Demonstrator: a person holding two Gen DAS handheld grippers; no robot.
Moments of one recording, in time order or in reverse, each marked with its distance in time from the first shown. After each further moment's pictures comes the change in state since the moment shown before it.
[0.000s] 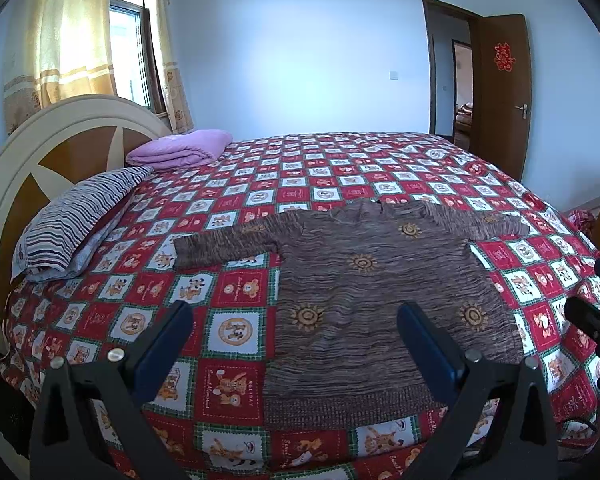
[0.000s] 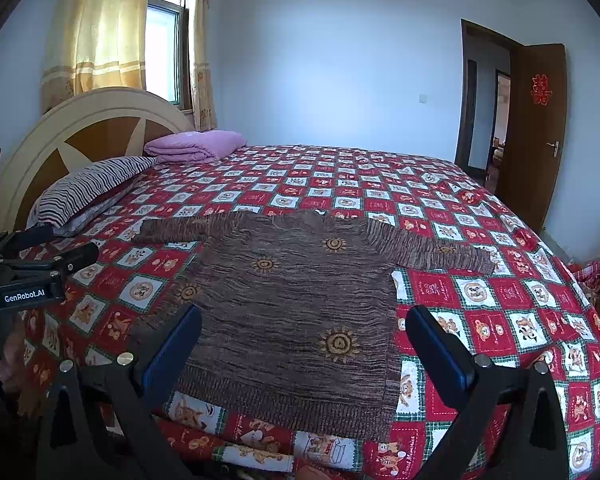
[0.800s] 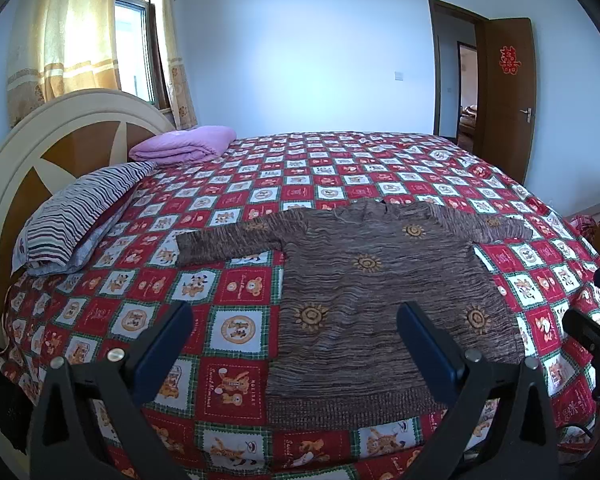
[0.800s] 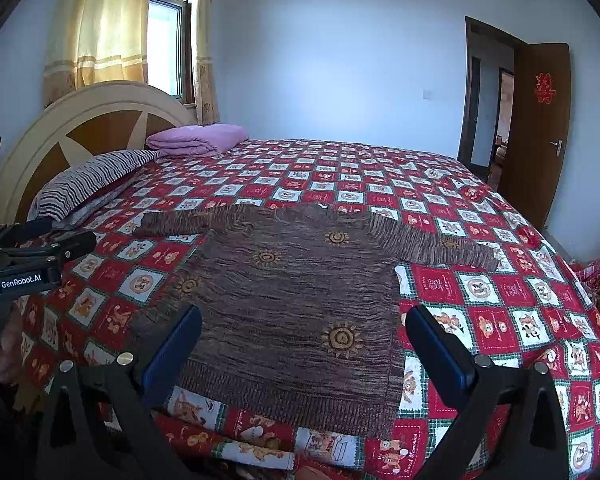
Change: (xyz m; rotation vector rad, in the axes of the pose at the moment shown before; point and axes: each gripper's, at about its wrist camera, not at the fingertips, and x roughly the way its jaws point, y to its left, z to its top) left arm 0.002 0.007 -0.004 -0.014 0.000 0.001; right arm 0.006 0.003 -0.008 -0.005 0.016 0.006
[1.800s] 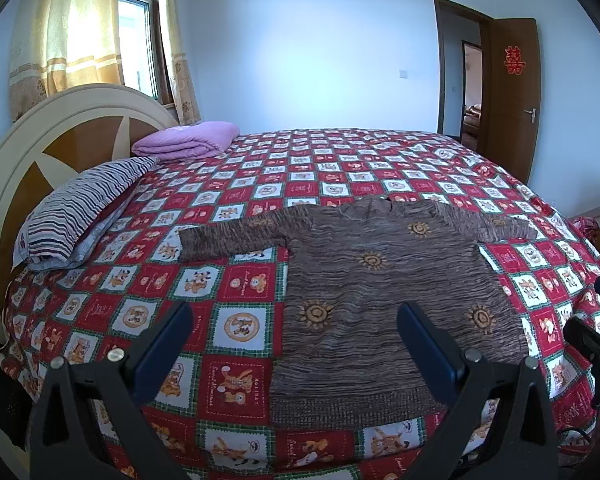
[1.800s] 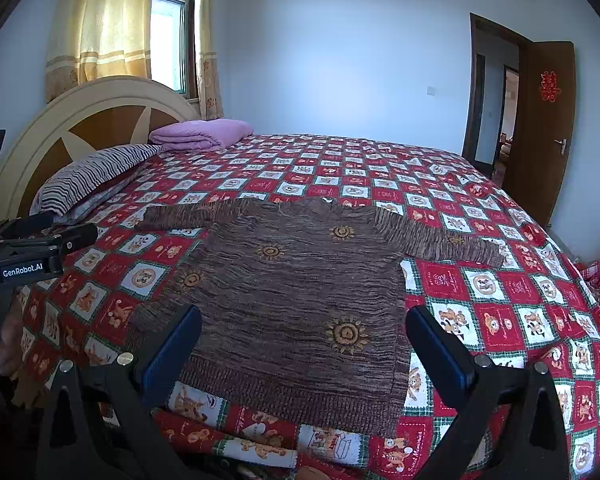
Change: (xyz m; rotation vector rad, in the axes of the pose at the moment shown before) left arm 0.005 0.005 -0.007 -0.008 0.007 0.005; right arm 0.004 0.003 0.000 -0.006 0.019 0.012
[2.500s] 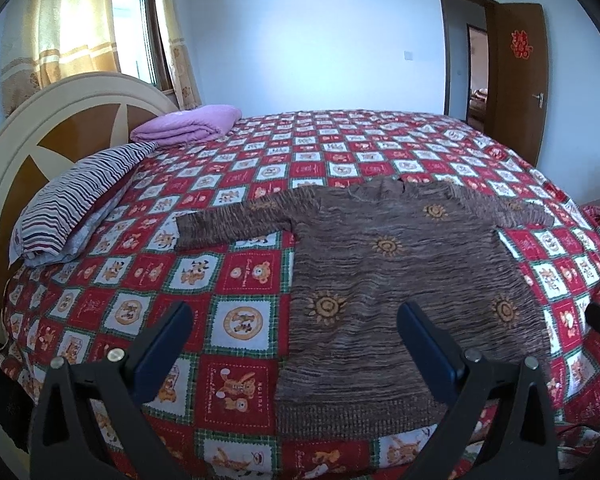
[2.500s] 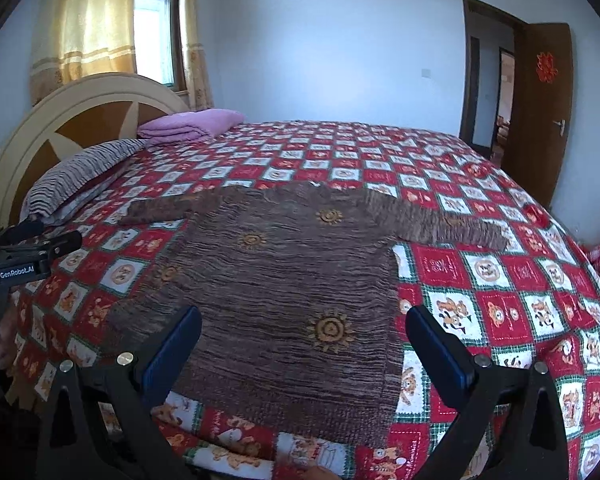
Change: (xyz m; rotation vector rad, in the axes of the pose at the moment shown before) left arm 0.044 0.002 0.000 0.014 0.077 0.023; right arm 0.040 -0.031 -0.004 0.045 0.062 -0.003
